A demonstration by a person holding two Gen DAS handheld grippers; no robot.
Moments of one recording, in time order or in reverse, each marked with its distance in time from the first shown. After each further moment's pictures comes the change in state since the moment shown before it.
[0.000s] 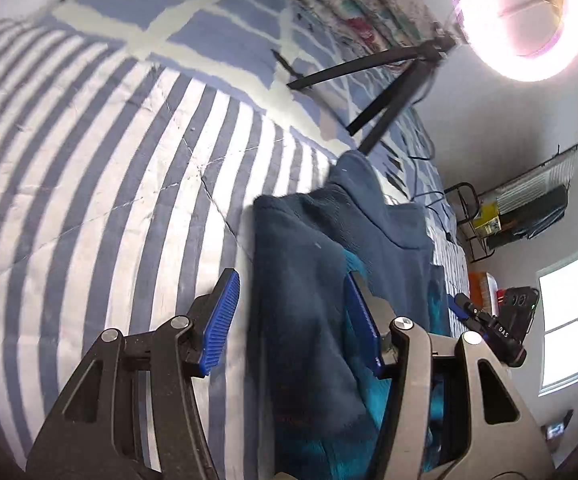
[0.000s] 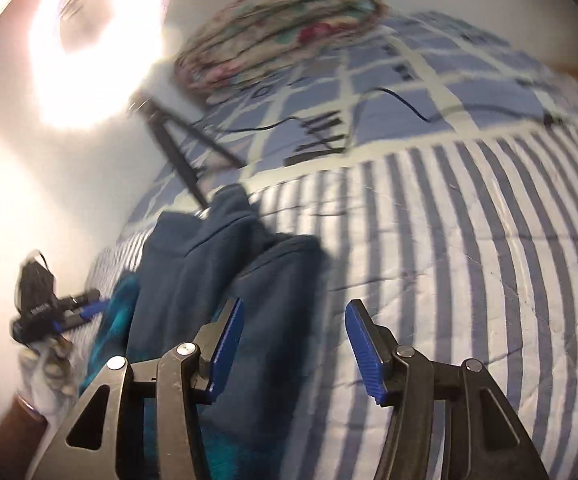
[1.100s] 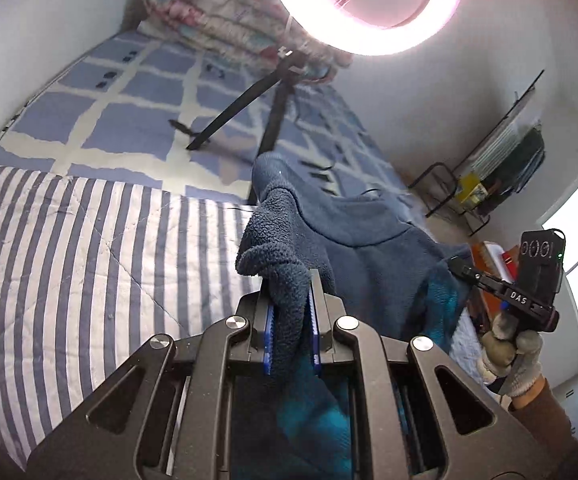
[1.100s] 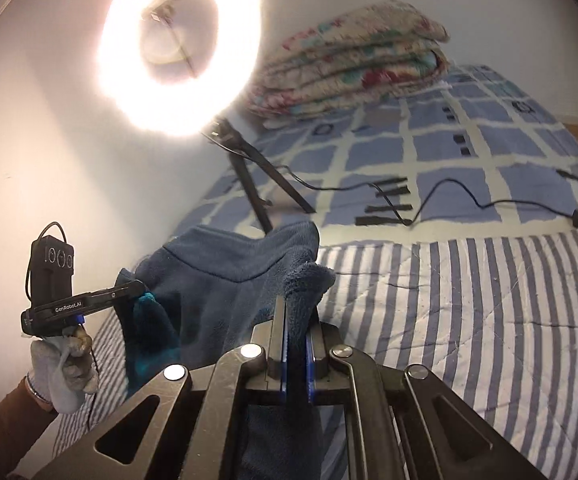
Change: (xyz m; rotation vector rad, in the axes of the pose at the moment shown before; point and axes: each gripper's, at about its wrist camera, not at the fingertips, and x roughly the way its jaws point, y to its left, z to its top) left arm -0.055 -0.109 -0.030 0.287 -0.127 -0.025; right arm -0.055 0.097 0.017 -0.253 -0.095 0.026
